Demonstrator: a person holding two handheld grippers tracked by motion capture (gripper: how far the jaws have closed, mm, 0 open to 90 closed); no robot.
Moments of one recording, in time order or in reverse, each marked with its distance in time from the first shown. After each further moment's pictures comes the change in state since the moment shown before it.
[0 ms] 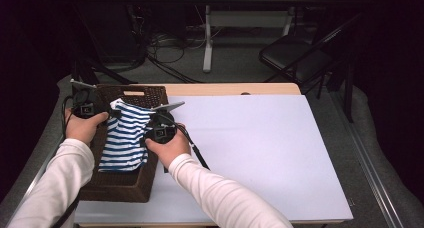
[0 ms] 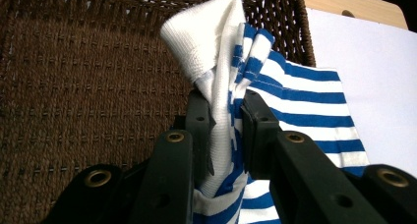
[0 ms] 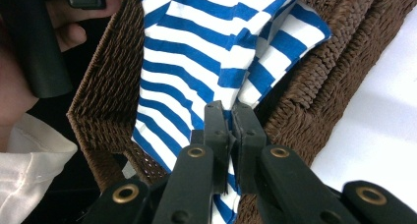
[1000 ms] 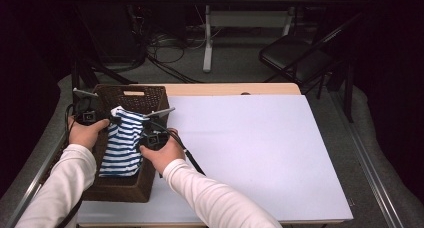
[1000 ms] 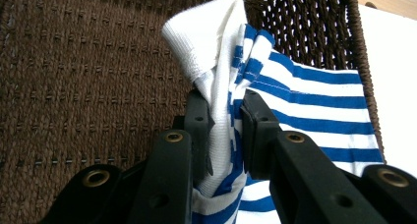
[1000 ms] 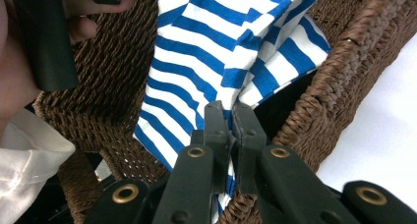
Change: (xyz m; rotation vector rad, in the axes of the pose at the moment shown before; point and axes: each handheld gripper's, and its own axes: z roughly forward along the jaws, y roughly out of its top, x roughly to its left) left arm 0.022 -0.013 0.020 0.020 0.007 -0.035; right arm 0.005 -0.010 0.026 0.011 -0.047 -0.065
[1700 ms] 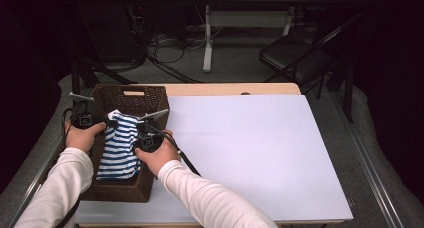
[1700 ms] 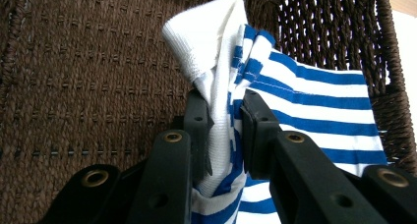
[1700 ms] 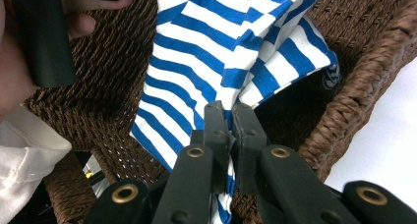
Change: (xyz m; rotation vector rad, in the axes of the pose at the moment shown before) left arm 0.018 -0.007 0.003 0.002 -0.002 -0.023; right arm 0.007 -0.001 0.014 0.032 -0.023 -0.017
